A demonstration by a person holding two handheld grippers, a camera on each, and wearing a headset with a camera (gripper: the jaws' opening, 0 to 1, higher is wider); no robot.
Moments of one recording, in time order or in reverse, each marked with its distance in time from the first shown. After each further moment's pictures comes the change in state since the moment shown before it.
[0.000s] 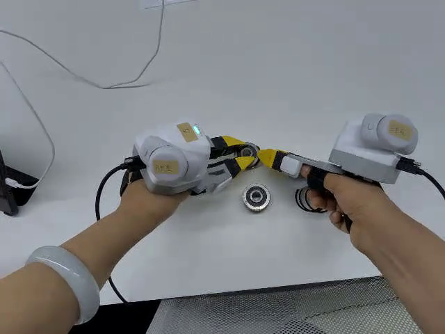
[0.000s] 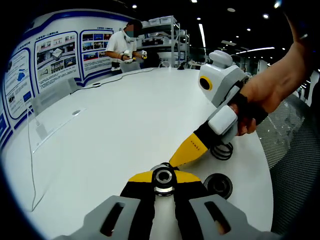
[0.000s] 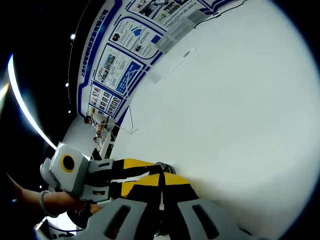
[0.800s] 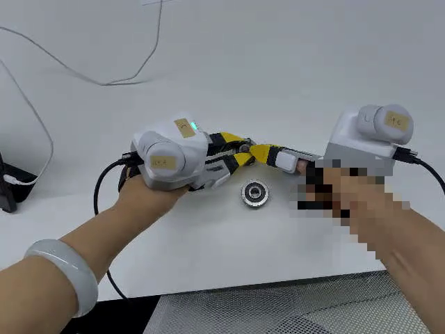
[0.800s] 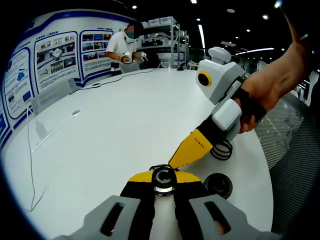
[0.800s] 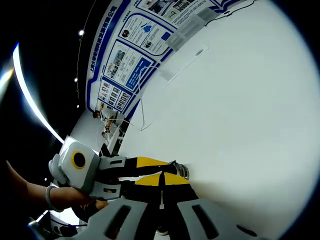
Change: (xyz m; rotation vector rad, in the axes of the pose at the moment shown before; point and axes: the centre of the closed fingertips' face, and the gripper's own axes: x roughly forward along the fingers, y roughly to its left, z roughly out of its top) left arm -0.001 -0.004 0.004 -0.002 -0.008 -0.008; right arm 0.001 0.017 0.001 -0.036 0.034 0.084
